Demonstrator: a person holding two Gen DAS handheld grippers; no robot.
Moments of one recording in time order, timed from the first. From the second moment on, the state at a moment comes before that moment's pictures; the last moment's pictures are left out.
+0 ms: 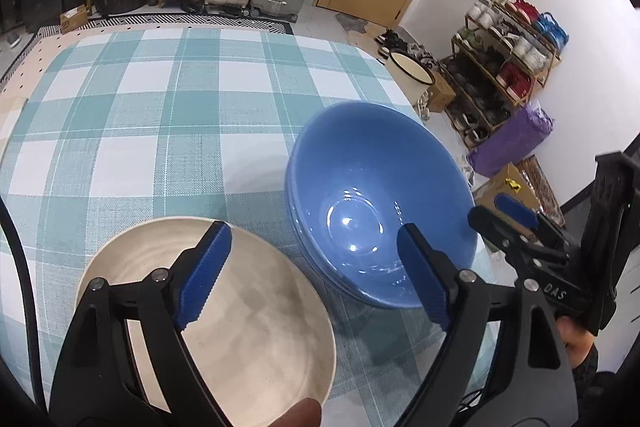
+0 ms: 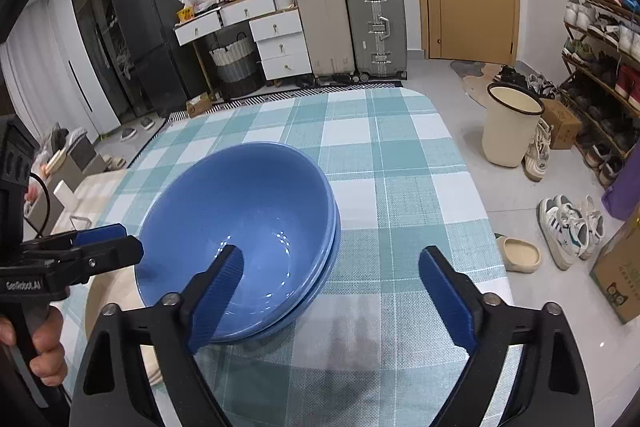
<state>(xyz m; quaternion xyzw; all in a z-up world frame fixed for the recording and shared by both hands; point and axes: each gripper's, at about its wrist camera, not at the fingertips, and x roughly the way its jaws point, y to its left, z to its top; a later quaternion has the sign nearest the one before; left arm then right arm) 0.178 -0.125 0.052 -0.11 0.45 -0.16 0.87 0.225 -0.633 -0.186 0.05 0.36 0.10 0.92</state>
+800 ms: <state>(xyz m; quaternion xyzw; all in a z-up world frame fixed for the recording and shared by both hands) 0.222 -0.114 0.001 -0.18 0.47 -0.15 0.85 0.234 -0.643 -0.218 0.11 0.39 0.13 0.91</state>
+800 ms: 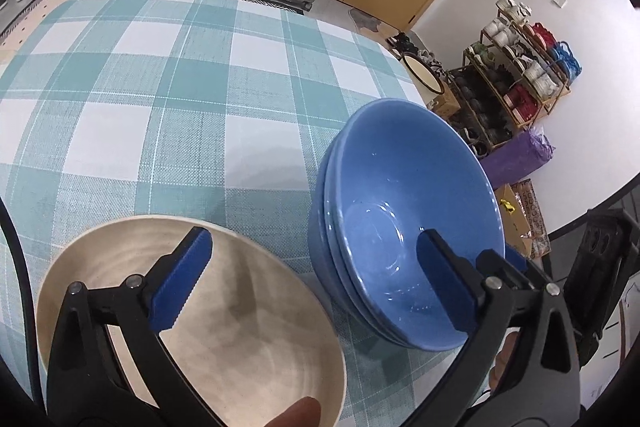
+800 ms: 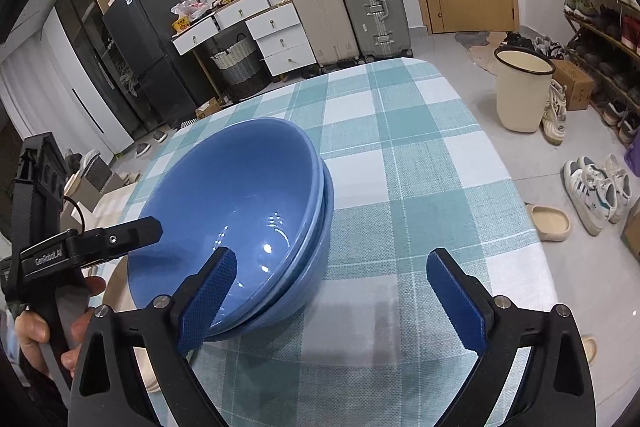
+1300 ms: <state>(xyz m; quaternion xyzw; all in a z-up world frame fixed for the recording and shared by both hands) 0.226 -0.116 -0.006 -0.20 0.47 -0.19 0.84 0.236 -0.632 -0.220 0.12 0.38 0.17 0.90</state>
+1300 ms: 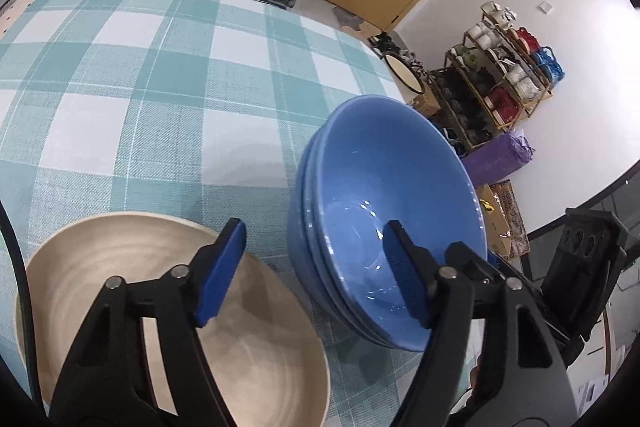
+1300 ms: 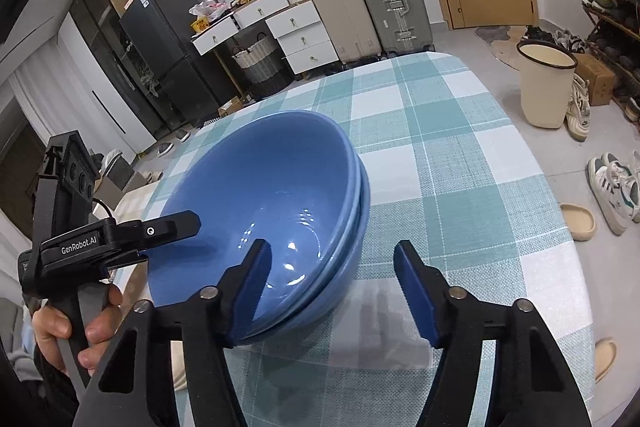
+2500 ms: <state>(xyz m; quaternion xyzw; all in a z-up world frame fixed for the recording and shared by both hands) 0.213 -0.119 0.005 -0.16 0.46 -0.18 0.85 0.228 -0.627 -0.212 0.09 0.37 0.16 0.91</state>
